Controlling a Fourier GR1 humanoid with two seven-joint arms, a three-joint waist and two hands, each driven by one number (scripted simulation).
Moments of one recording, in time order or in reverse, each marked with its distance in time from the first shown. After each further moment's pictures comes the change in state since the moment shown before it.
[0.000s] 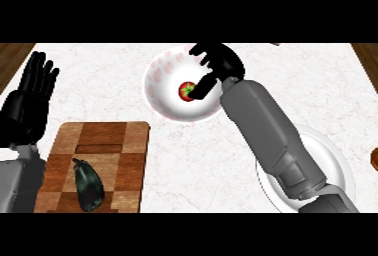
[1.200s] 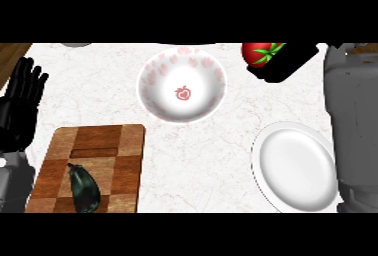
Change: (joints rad) left arm 0.047 0.033 0.022 -0.017 0.028 -0.004 -0.007; right arm 0.074 -0.197 -0.198 -0.770 -0.050 0.629 0.140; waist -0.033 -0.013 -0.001
